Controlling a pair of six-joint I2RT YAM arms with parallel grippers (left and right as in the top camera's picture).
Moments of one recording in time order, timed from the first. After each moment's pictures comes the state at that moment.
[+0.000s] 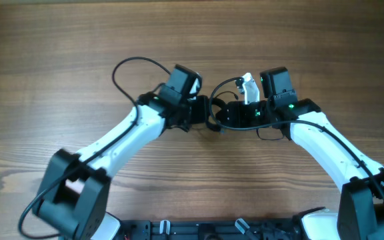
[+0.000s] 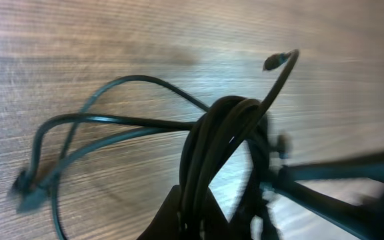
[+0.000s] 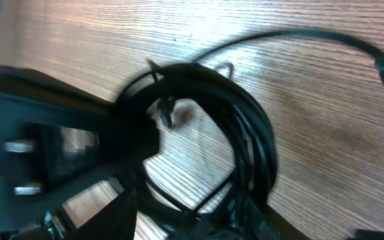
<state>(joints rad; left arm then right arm) -0.54 1.67 1.08 -0.43 0.35 -0.64 0.29 1.54 0.89 -0.41 -0.63 0.26</state>
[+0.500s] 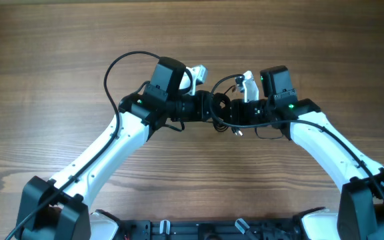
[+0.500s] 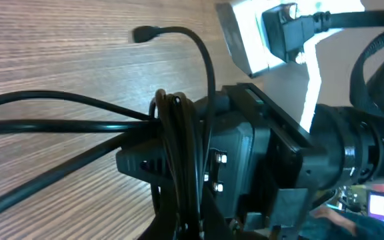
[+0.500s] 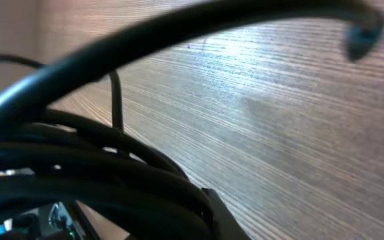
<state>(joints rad) -0.51 1.53 1.08 -0.40 0.65 -0.60 0.29 1.54 0.89 -0.38 -0.67 0.33</state>
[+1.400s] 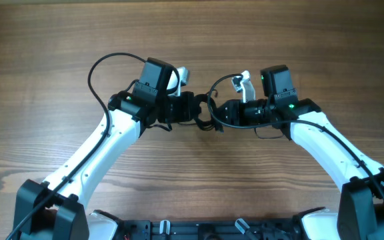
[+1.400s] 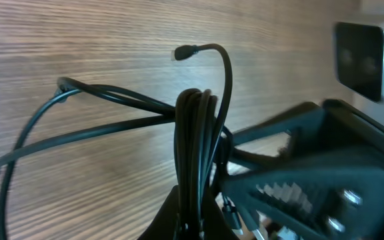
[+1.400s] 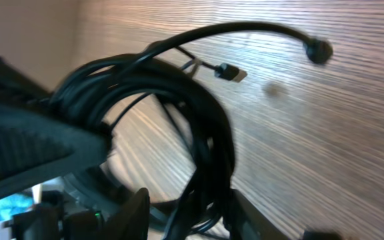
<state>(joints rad) -0.44 1.52 1.08 -0.56 0.51 -0.54 0.29 1.54 0.89 -0.36 -0.78 0.30</state>
